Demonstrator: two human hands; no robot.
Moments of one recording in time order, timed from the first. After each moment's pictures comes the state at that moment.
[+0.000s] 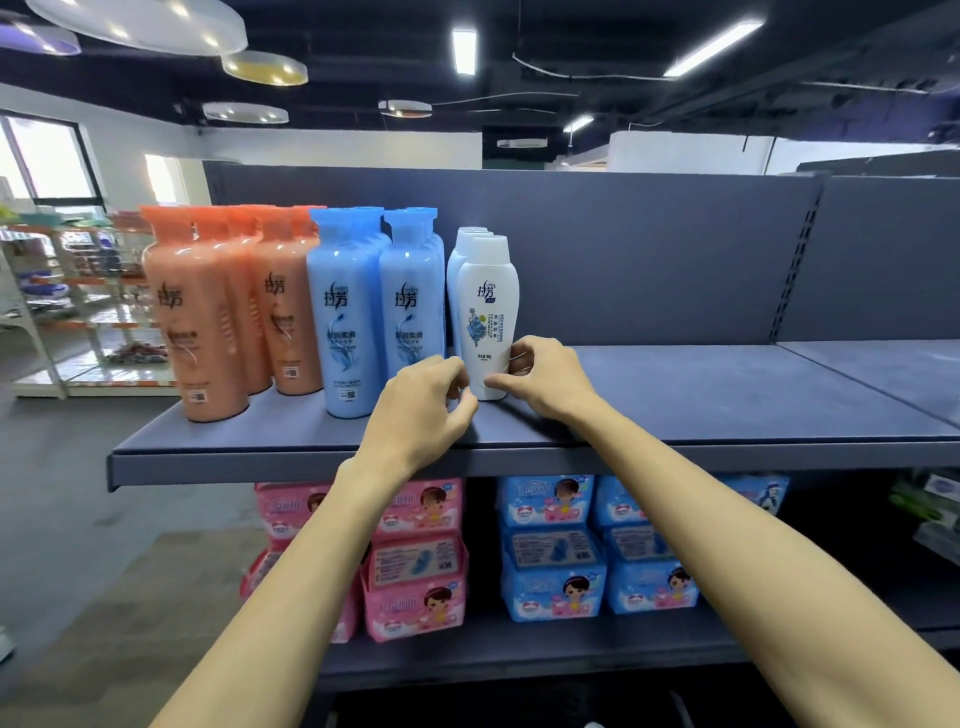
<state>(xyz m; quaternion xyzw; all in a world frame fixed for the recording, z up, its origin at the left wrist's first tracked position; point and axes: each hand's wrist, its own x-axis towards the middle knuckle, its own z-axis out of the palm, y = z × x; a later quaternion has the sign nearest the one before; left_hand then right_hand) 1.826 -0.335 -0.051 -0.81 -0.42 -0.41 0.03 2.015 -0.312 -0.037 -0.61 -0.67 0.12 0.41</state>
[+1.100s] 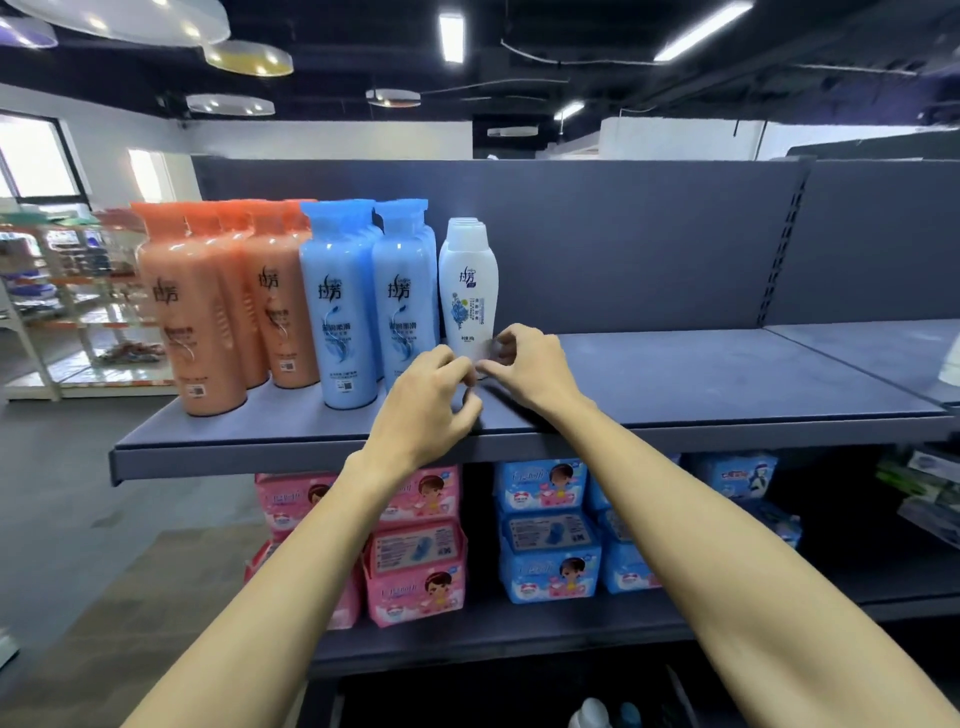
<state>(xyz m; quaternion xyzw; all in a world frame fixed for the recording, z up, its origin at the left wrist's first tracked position) 1.834 -0.343 -0.056 -0.83 -0.39 -0.40 0.06 2.005 -0.312 -0.043 -0.64 -0.66 0.04 0.39</state>
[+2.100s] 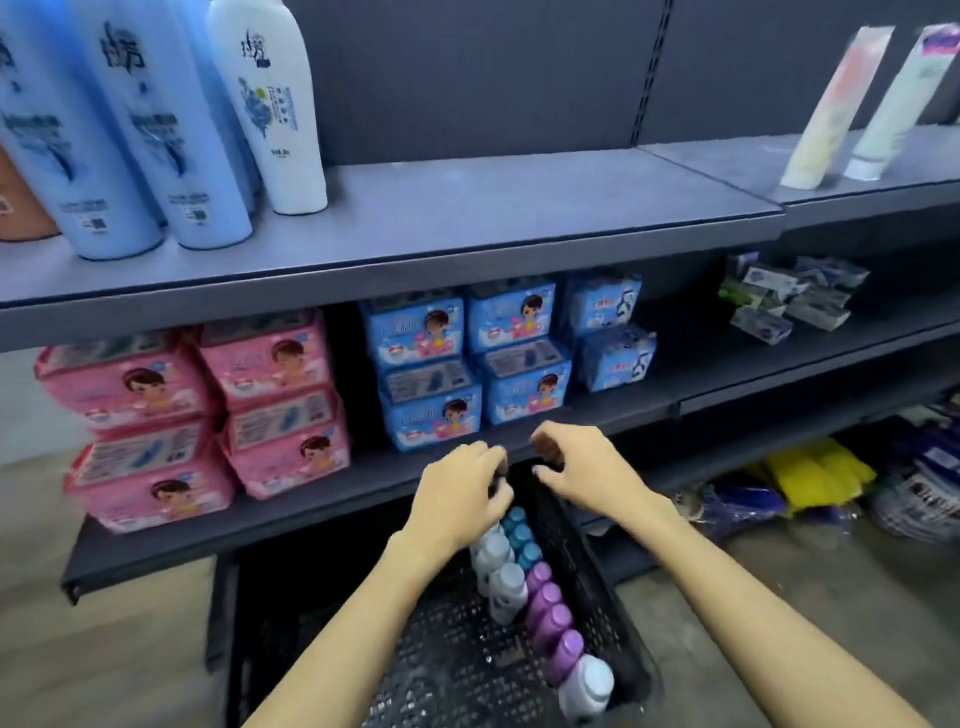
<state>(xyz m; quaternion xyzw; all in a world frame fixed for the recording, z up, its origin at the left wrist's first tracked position) 1.952 -0.464 -0.281 -0.92 -0.33 -0.18 -0.11 2.134 -0.528 -0.261 -0.73 -0.63 0.14 0.21</state>
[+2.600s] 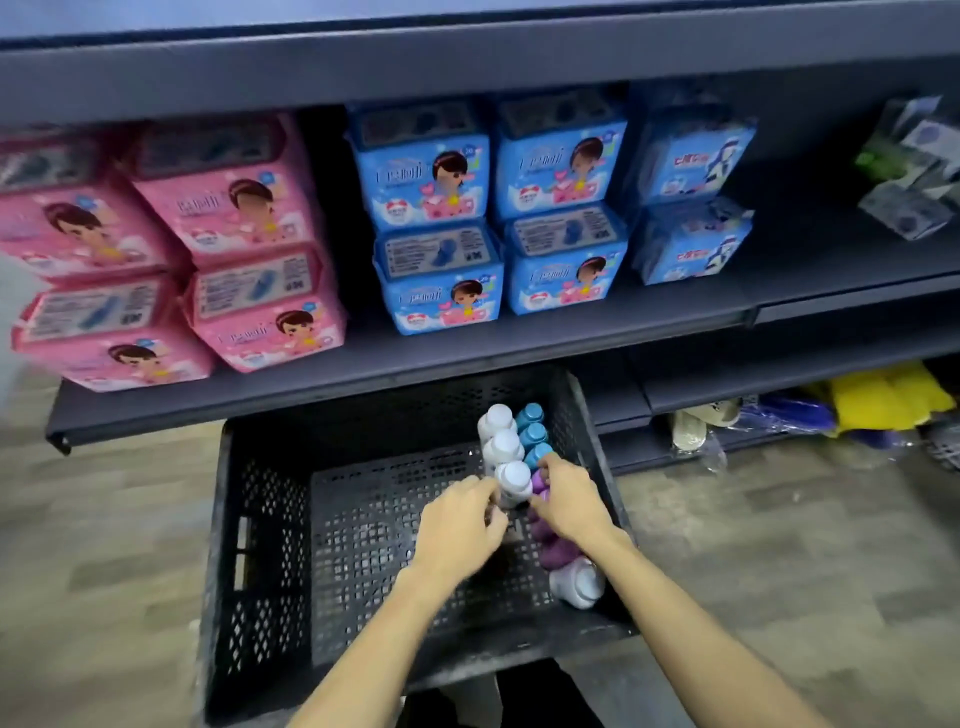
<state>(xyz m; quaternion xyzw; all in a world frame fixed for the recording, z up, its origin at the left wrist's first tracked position) 1.941 -0.537 -0.429 -0.83 -0.49 -0.05 -0.27 2.114 -0.560 -0.448 -0.79 -0.51 0.33 0.09</state>
